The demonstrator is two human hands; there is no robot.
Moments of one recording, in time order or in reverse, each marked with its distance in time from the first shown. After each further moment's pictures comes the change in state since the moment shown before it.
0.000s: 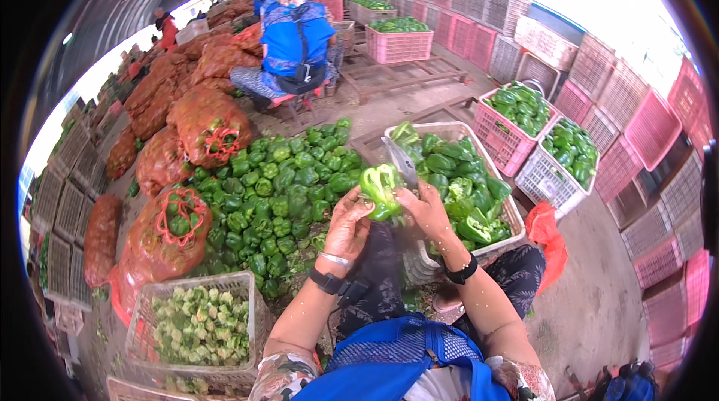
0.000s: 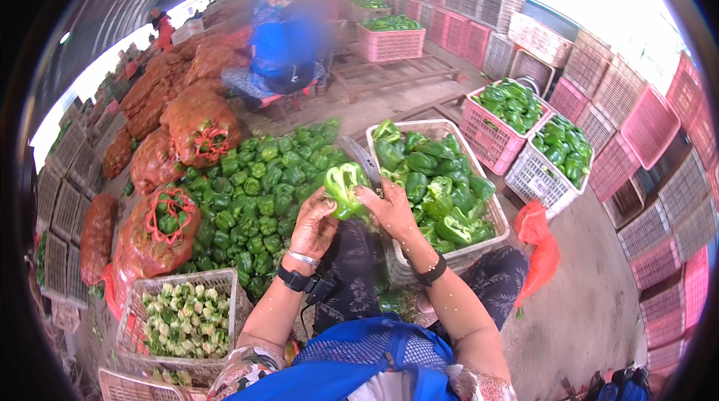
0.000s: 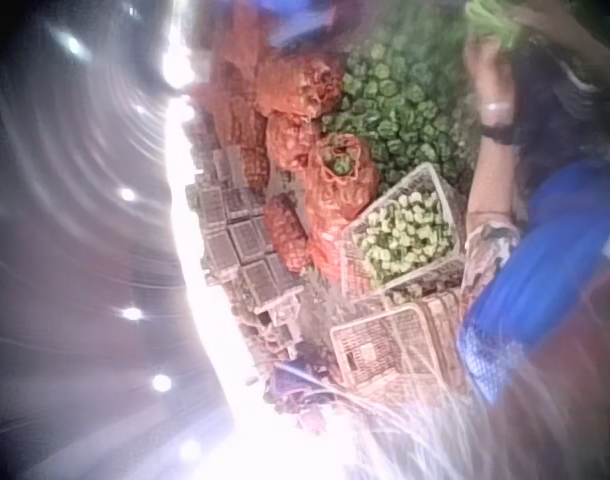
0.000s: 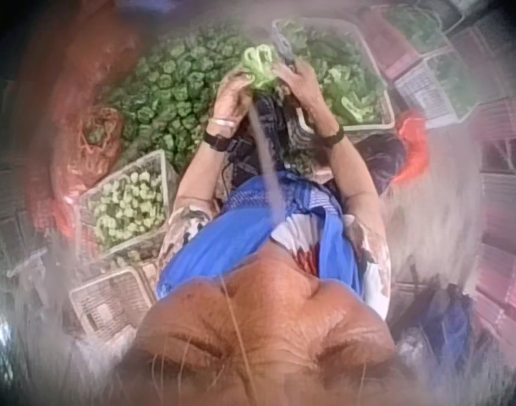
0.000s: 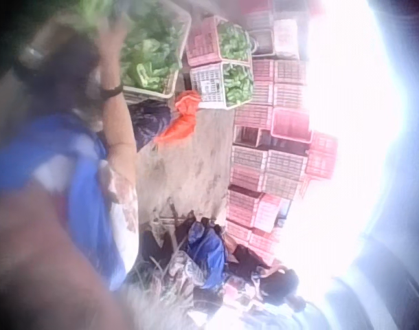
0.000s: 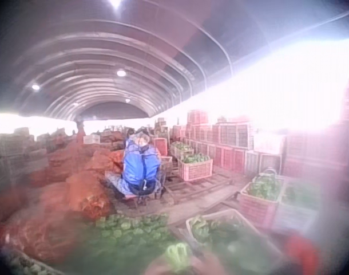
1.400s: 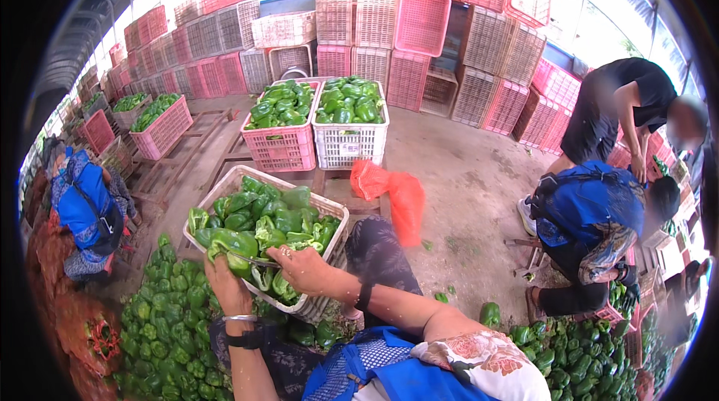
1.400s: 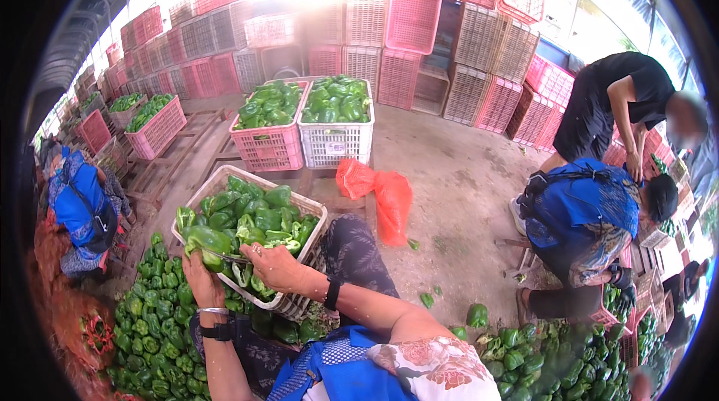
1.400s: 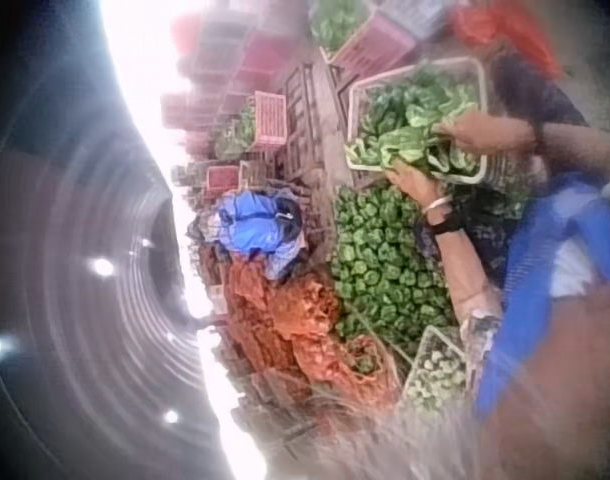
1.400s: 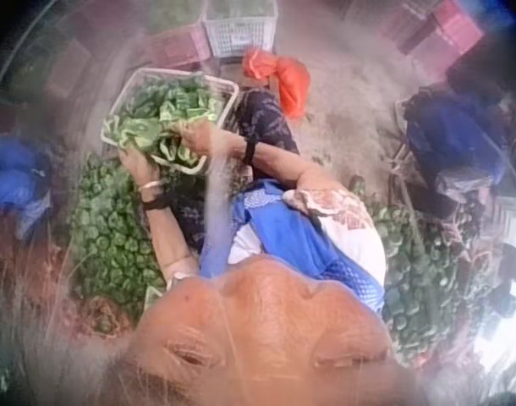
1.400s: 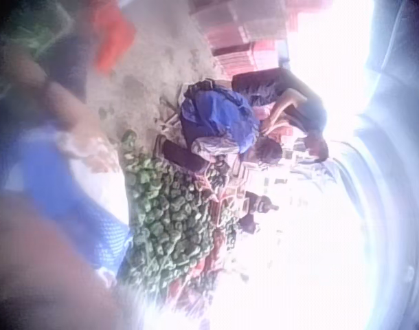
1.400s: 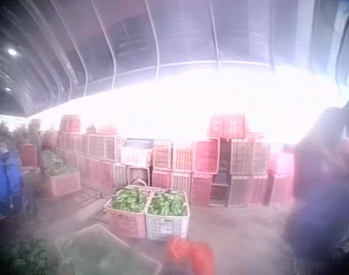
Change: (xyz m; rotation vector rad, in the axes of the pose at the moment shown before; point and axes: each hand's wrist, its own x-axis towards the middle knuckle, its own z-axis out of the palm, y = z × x) left_hand 0.073 -0.092 0.071 0.248 -0.030 0.003; right_hand -0.084 0.063 -0.085 -0.996 0.411 -0.385
